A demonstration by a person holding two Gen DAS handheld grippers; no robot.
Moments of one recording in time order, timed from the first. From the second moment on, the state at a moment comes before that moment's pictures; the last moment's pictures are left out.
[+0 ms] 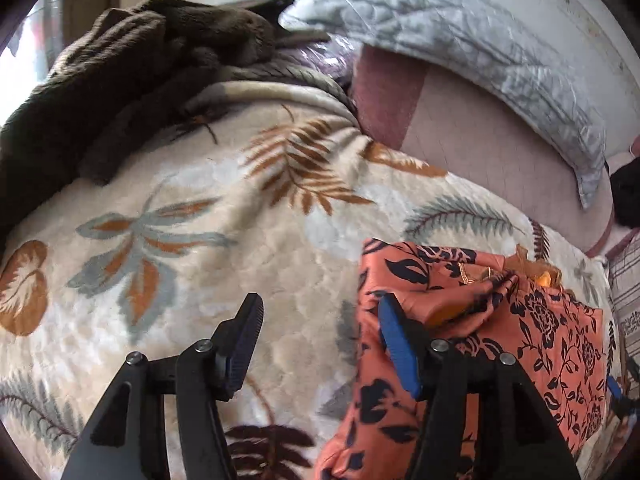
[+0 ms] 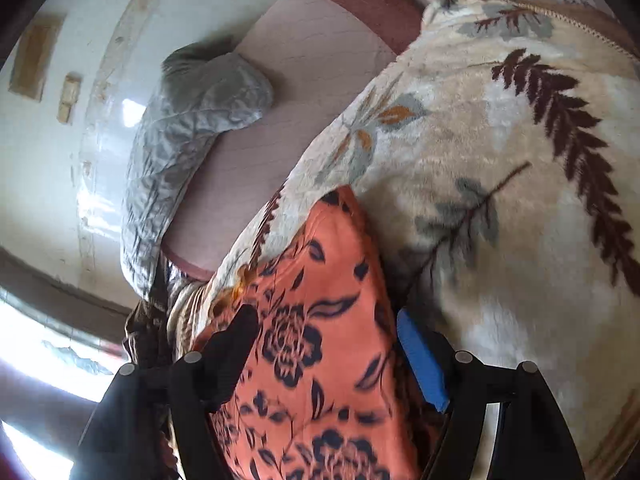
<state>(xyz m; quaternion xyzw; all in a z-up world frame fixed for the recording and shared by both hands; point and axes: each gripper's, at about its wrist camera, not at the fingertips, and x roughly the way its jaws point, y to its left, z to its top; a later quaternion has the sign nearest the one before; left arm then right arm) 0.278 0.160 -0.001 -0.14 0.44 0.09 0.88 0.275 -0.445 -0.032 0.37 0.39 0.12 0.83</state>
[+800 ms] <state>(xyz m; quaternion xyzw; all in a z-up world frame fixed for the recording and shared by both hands) 0.190 0.098 -0.001 -0.24 0.45 0.08 0.86 0.217 -0.391 -0.033 0.40 0.39 0.05 0.83</state>
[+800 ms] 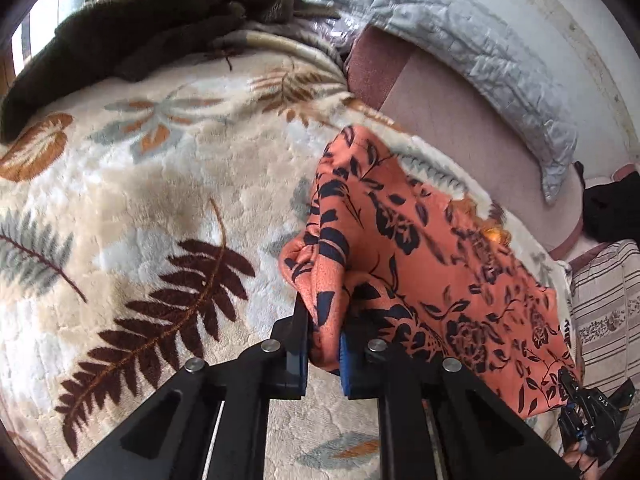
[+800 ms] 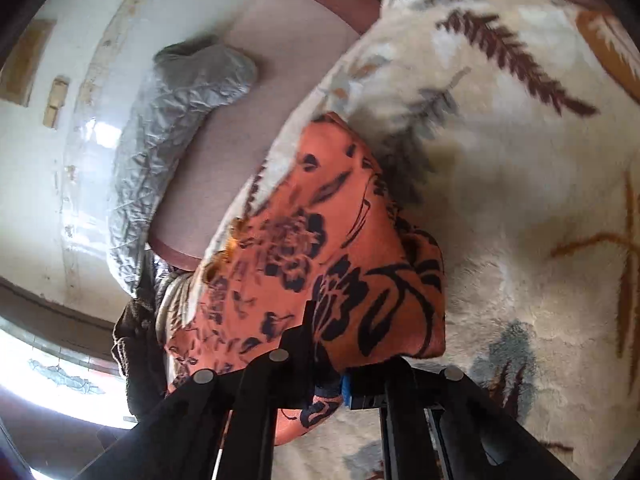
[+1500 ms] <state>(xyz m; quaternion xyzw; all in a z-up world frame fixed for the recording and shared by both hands) 0.064 0.134 0.016 -0.18 0.45 0.08 0.87 0.050 -0.463 -0.022 0.37 0.35 0.03 0.86</state>
